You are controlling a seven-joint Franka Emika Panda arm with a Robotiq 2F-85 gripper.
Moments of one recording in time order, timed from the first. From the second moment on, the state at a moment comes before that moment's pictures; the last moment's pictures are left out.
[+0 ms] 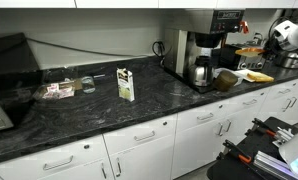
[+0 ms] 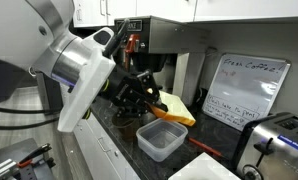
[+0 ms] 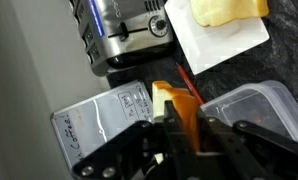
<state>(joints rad) -0.17 -0.58 -0.72 -2.71 -2.60 3.02 0.80</state>
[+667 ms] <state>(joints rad) 0.10 -0.45 -0.91 -2.66 -2.60 3.00 0.71</state>
